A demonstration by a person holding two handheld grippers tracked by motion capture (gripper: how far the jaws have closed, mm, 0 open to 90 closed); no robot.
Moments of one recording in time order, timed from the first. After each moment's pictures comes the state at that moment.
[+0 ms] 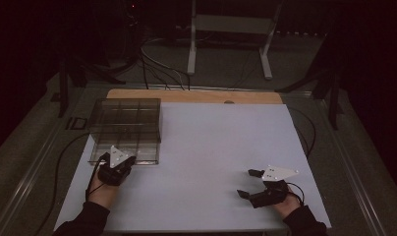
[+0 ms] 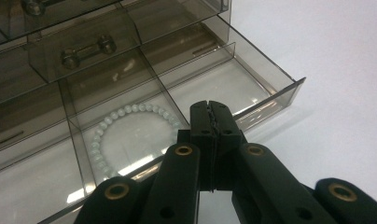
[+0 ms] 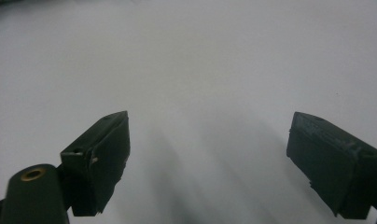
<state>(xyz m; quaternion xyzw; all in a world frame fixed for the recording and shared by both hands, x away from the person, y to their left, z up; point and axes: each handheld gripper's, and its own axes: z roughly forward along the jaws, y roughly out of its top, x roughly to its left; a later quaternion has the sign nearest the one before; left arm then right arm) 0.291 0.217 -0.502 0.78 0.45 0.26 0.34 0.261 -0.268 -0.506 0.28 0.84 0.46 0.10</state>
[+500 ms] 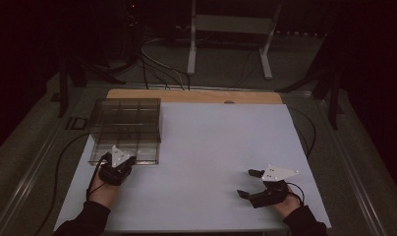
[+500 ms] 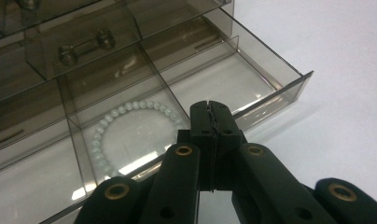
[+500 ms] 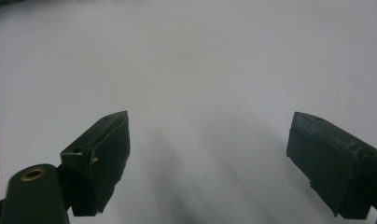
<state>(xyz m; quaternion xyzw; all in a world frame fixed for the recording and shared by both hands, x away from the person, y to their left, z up) 0.292 0.217 -0.504 0.79 0.45 0.26 0.33 0.261 -0.267 -0.505 0.28 0.84 0.45 0.10</state>
